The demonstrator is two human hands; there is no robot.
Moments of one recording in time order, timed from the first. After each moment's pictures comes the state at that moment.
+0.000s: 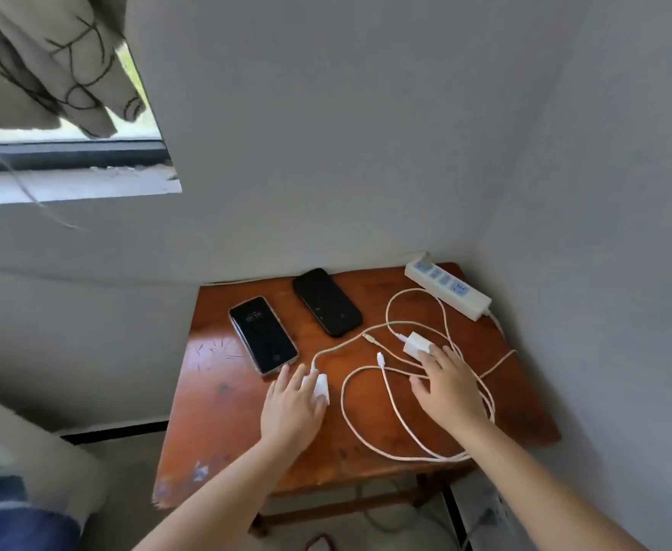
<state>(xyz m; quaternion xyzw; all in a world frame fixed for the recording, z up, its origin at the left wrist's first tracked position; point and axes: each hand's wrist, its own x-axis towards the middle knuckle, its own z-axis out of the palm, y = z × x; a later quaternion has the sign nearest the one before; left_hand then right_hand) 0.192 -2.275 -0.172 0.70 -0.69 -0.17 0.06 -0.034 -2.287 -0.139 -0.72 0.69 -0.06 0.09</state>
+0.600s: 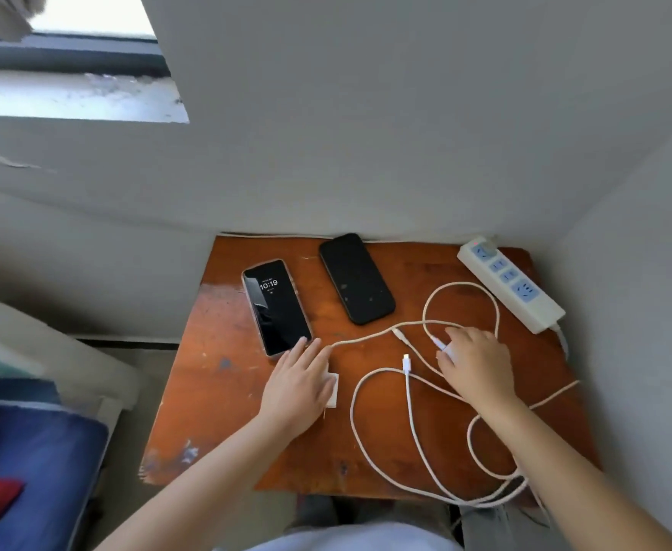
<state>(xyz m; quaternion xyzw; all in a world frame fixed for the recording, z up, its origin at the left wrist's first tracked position) 0.201 -2.316 -0.185 0.69 -0.69 -0.21 0.04 -0.037 -2.382 -0.150 -0.75 0.65 0.00 0.09</state>
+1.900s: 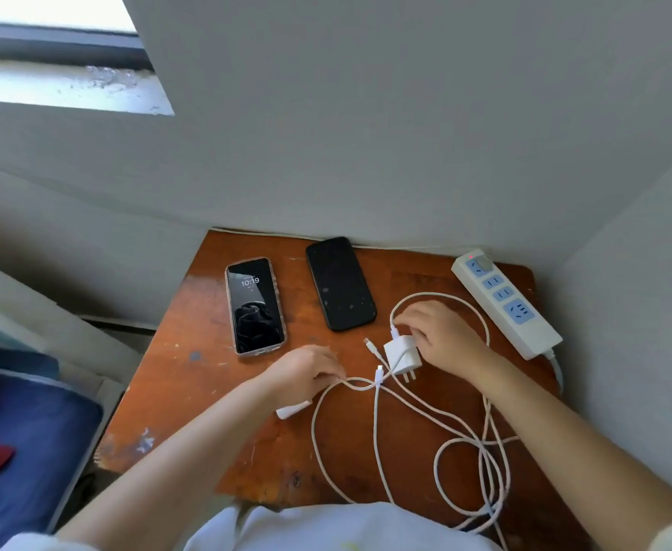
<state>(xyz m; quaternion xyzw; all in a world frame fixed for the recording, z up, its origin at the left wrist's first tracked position) 0.167 -2.361 -0.168 0.55 -0.77 -0.32 0.08 -0.048 -2.446 -0.132 -0.89 0.42 -0.04 0.19</state>
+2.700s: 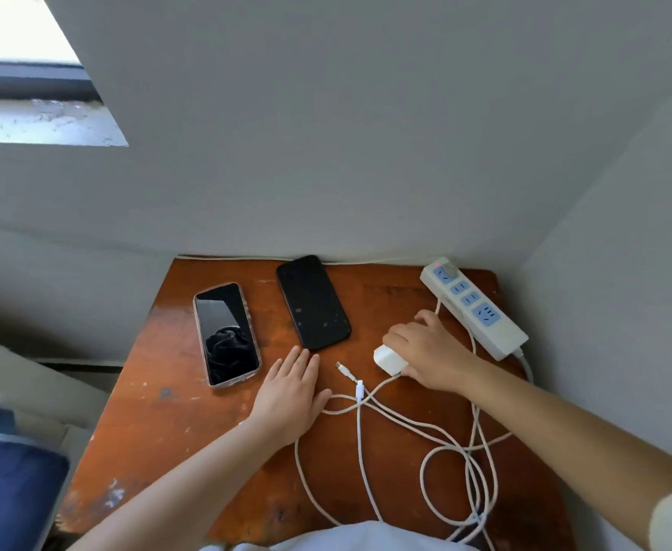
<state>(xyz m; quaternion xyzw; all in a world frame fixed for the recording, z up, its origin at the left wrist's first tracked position) 0.141 -2.361 -0.178 0.68 -0.70 -0.20 -0.09 -0.068 -2.453 -0.145 -0.94 0.34 0.08 0.04</state>
